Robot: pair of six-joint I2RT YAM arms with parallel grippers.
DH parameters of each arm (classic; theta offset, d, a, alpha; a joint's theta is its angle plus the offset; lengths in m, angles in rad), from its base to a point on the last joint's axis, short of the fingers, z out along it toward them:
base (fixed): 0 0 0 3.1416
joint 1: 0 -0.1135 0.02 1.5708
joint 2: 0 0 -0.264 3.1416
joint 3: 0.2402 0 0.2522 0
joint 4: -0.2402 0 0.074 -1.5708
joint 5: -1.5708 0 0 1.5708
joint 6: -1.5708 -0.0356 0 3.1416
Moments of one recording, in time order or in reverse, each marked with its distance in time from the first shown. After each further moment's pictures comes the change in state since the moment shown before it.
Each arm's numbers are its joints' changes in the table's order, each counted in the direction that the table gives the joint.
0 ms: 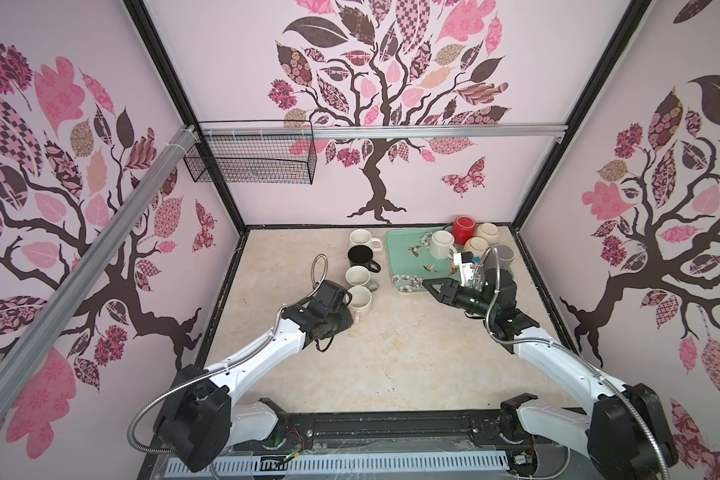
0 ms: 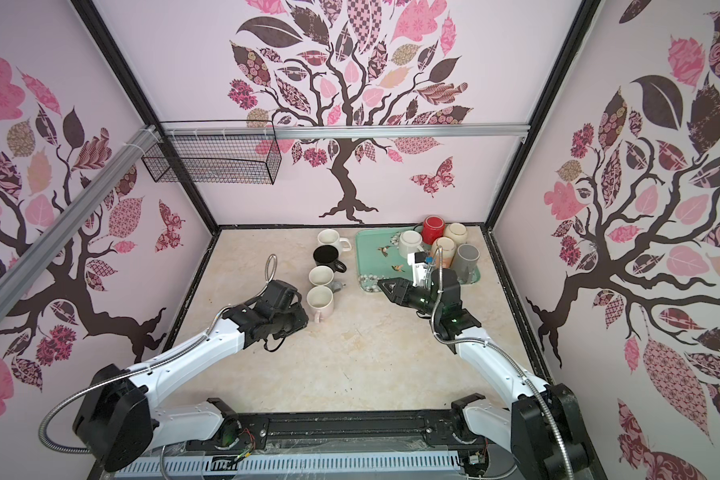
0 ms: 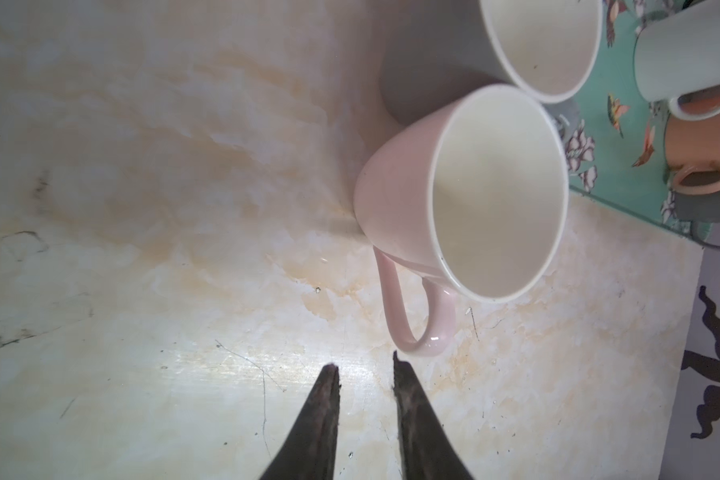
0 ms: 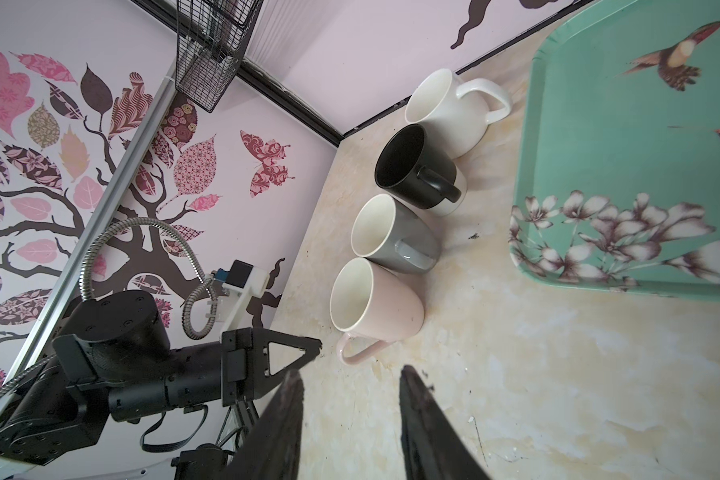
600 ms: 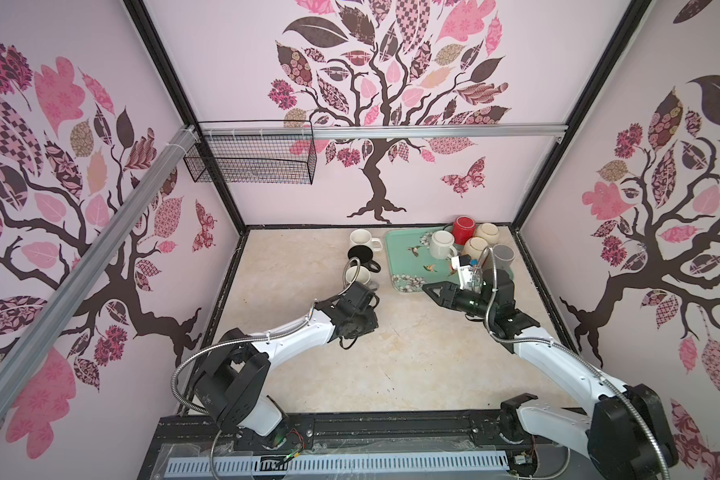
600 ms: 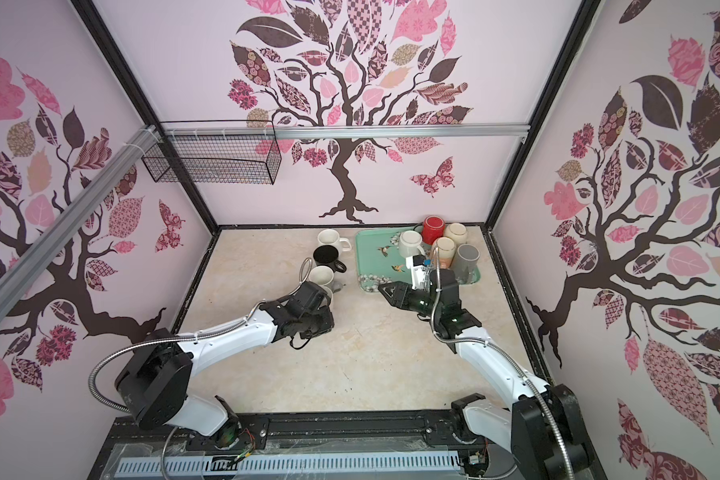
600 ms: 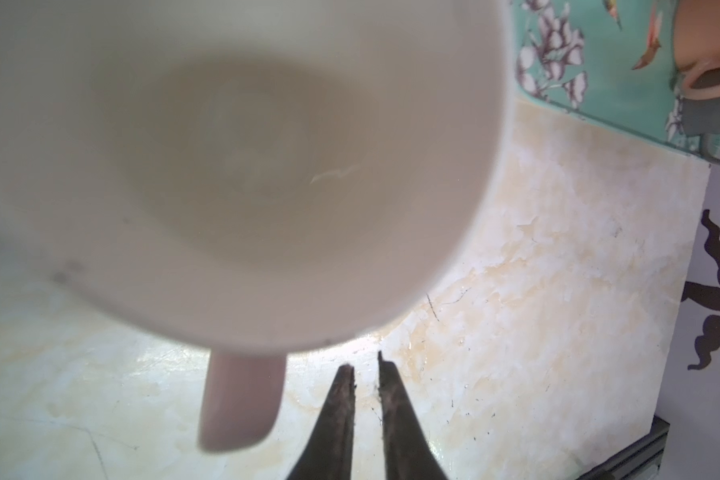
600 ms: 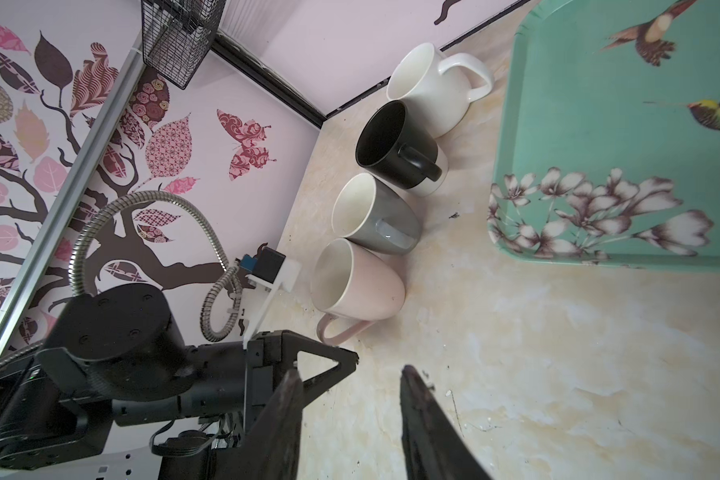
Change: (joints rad) left arm 0.114 0.187 0.090 0.111 -0.047 0.004; right arm 0.000 -0.003 0.007 -0.102 -0.006 0.071
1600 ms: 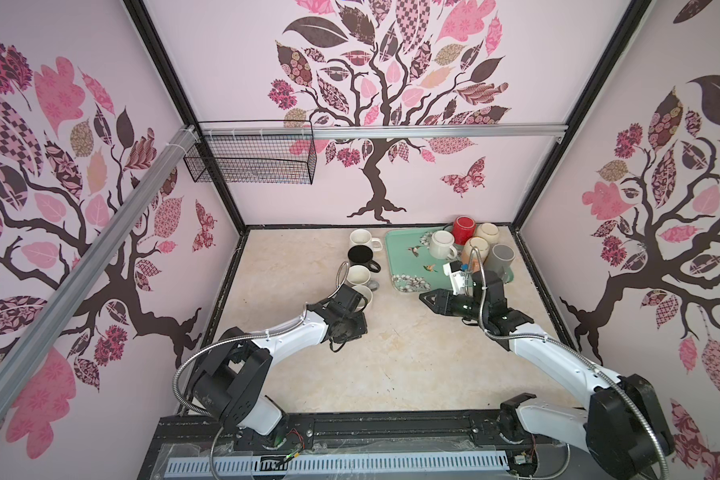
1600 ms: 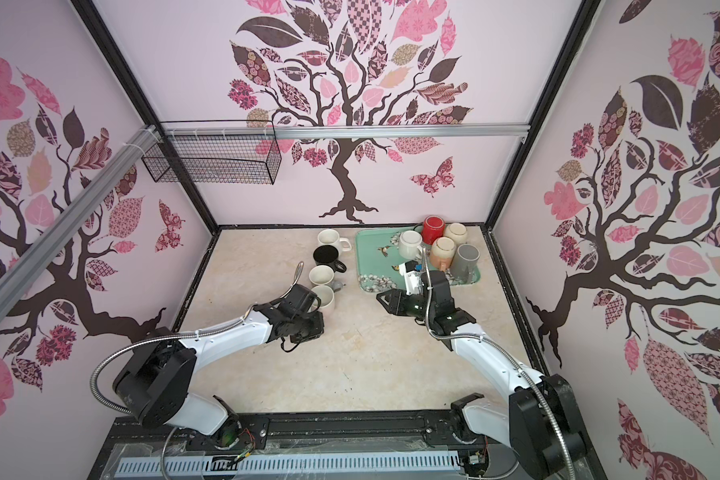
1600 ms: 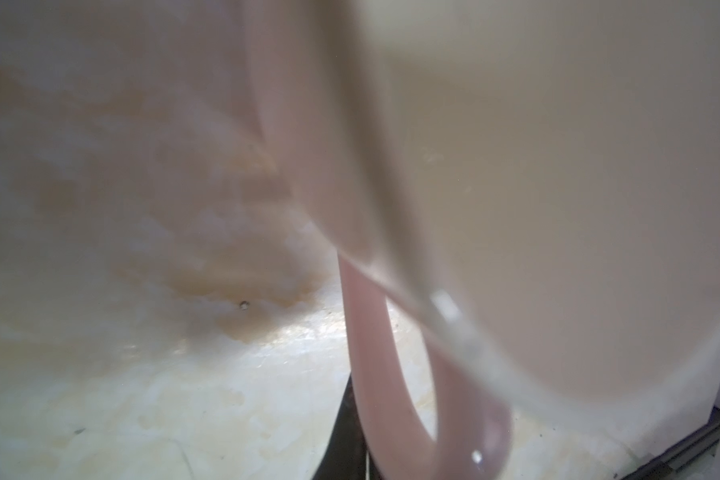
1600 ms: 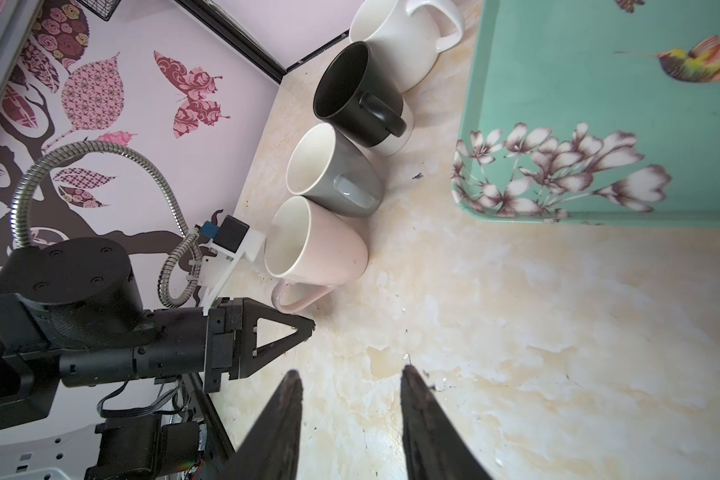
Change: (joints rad) left arm -0.081 0.043 -0.067 0.024 -0.095 -0.101; right arm -0.046 0.045 0.019 -0.135 -0.067 0.123
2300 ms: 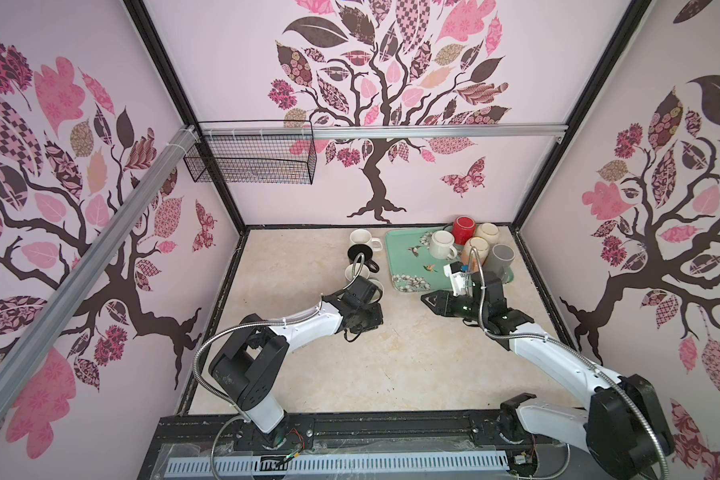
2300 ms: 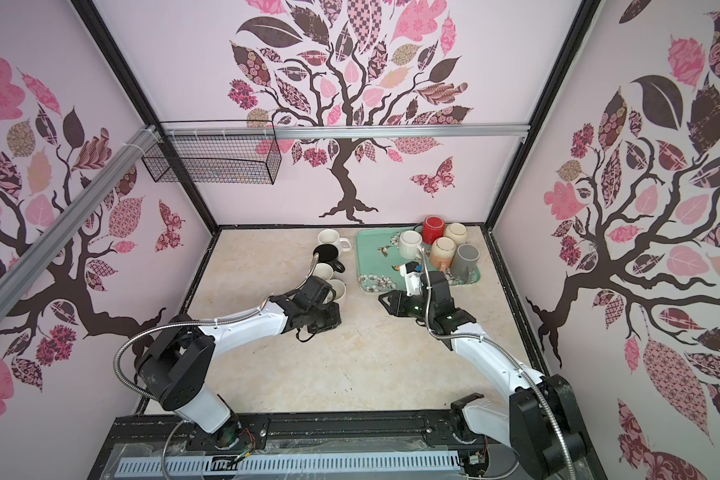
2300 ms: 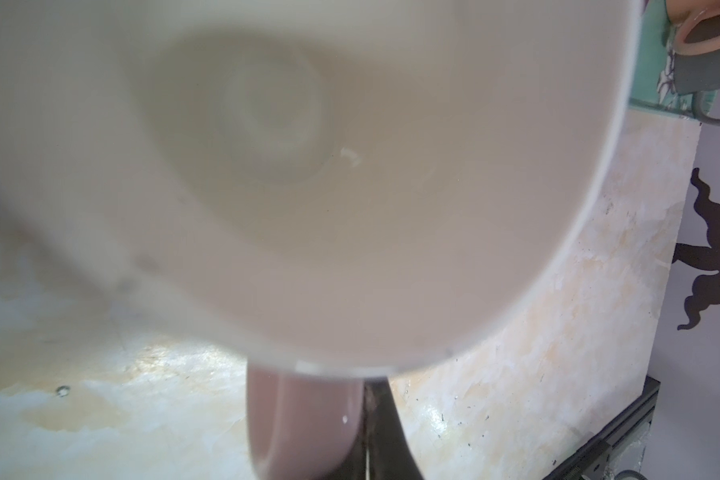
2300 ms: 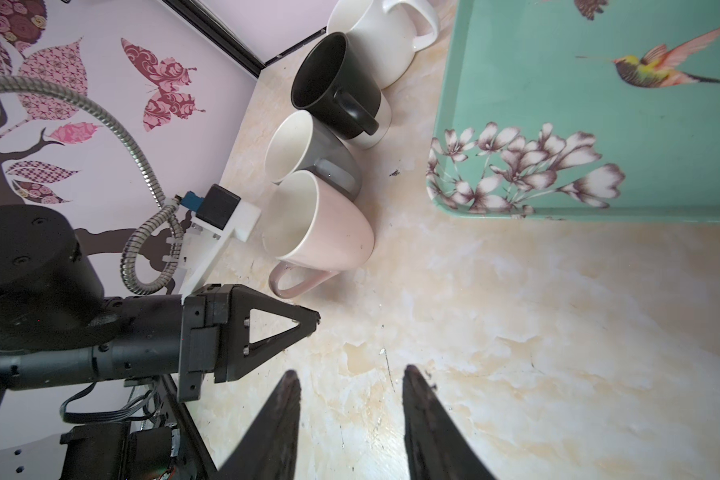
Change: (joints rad) left arm 0.048 0.095 0.127 0.037 -0.030 0.014; right arm -0.019 0.004 0.020 -0.055 -0.066 0.040
